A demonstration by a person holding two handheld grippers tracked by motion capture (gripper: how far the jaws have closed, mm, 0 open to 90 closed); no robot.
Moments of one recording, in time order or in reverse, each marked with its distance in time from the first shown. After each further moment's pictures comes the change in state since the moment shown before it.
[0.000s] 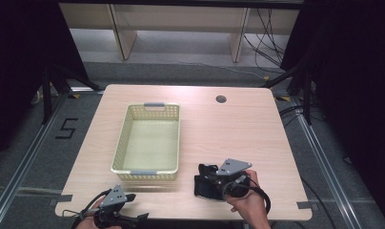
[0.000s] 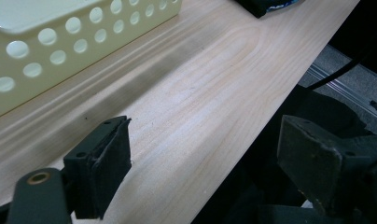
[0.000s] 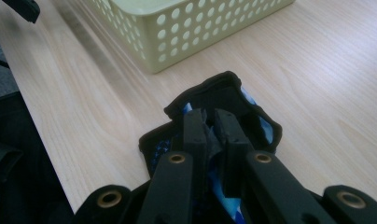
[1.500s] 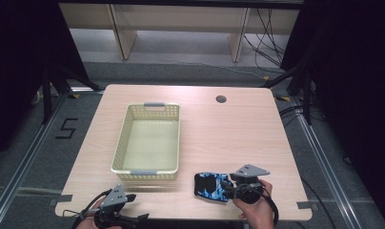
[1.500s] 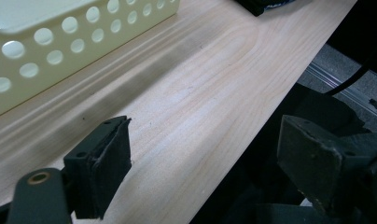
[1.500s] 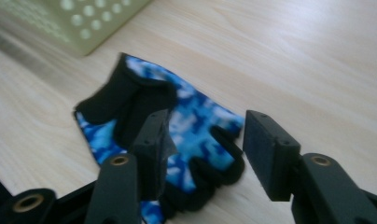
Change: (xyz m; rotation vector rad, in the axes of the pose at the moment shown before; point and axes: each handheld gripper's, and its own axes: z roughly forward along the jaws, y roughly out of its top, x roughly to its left) left arm -0.001 0.000 0.001 0.001 -0.003 0.005; right arm -0.021 -0.051 -0.002 -0.018 -0.110 0.306
